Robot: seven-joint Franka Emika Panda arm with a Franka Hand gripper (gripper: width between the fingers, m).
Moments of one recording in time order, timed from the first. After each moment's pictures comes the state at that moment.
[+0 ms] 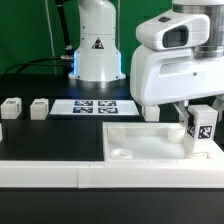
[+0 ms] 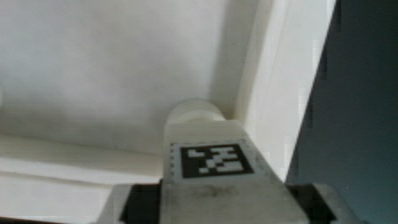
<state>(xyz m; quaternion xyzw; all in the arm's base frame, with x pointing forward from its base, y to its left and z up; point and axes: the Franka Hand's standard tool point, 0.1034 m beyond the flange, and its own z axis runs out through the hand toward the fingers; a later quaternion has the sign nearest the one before) 0.626 0.118 0.078 -0.99 -0.08 0.04 0.05</state>
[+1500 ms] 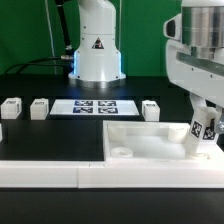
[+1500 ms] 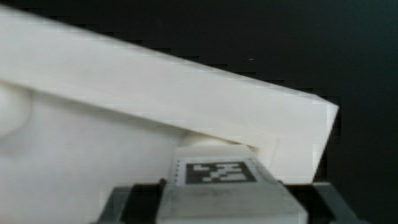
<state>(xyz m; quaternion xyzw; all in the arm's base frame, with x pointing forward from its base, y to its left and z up) 0.630 0.133 0.073 -0.77 0.64 0.03 0.03</state>
